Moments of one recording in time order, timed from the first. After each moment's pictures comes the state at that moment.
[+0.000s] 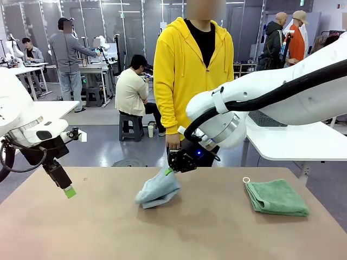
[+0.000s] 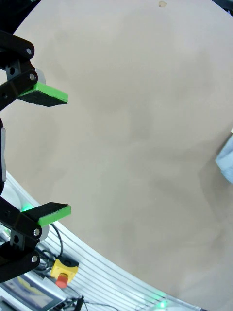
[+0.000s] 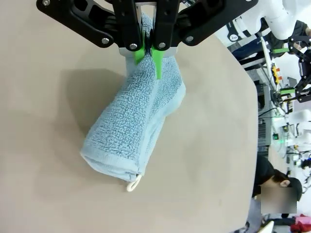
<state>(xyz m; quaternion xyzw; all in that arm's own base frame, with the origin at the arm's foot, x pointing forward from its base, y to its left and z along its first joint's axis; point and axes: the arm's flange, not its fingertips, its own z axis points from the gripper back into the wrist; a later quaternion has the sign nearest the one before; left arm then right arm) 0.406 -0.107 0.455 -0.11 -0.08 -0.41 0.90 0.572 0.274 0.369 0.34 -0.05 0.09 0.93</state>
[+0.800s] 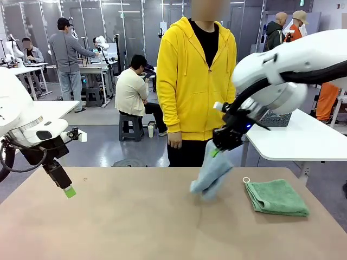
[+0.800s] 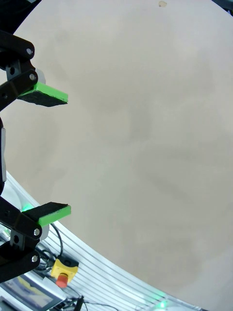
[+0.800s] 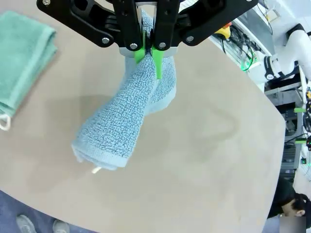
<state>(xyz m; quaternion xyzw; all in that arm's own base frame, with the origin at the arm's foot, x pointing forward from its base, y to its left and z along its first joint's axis) 0.406 -0.106 0.455 -0.11 -0.08 -0.41 0.90 0.558 0.123 0.478 0.26 -0.07 0.16 0.95</state>
